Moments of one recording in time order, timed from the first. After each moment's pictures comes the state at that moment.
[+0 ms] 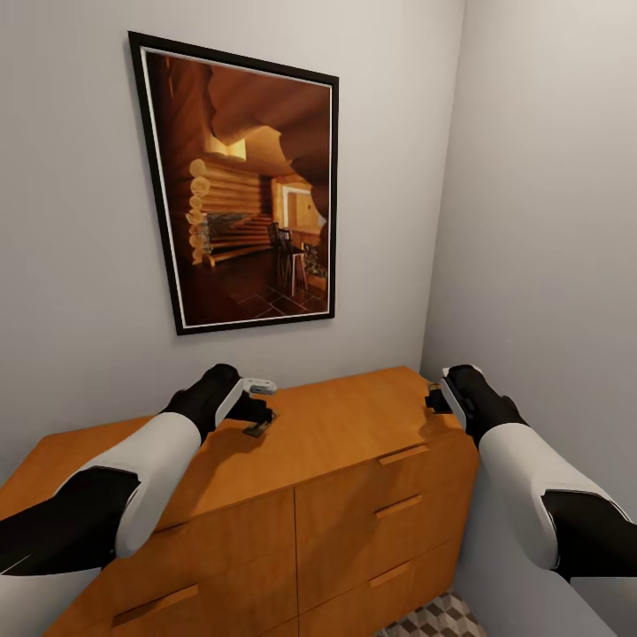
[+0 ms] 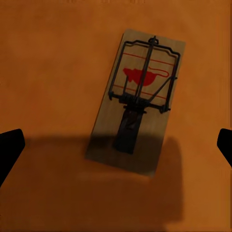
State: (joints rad) left arm -1.15 -0.08 -0.13 -0.36 0.00 0.89 -0.07; right arm -1.08 -0.06 -0.05 -0.50 0.16 0.81 -0.14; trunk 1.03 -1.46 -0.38
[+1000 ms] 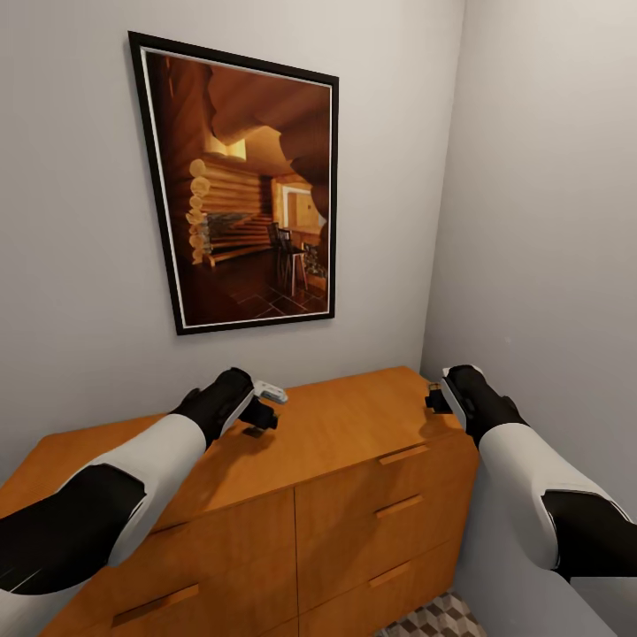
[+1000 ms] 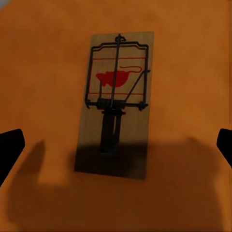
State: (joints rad) left arm -1.15 -0.08 -0.41 -0.35 -0.01 0.84 -0.19; right arm -1.08 -0.06 -0.05 -0.50 0.16 0.81 -0.14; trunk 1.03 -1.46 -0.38
